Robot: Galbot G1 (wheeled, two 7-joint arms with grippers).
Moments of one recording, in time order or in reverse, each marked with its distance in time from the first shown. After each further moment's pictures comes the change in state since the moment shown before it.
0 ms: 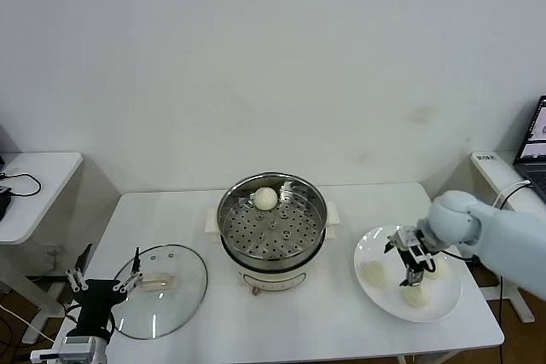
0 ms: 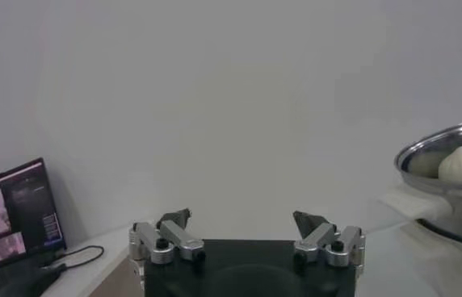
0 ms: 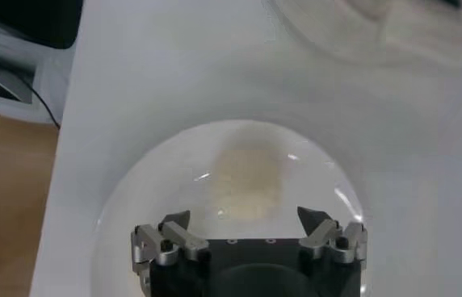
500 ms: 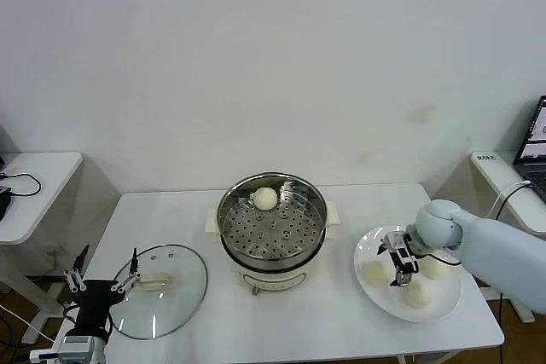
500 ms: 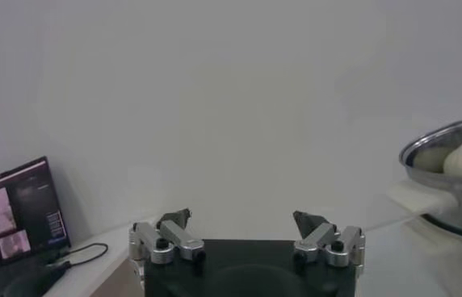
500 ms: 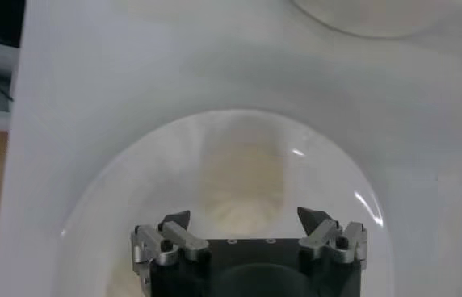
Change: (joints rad) left arm -0.003 -0.002 -0.008 0.007 0.005 0.003 0.000; right arm -0.107 0.111 0.087 -0.127 -0.031 -0.001 0.033
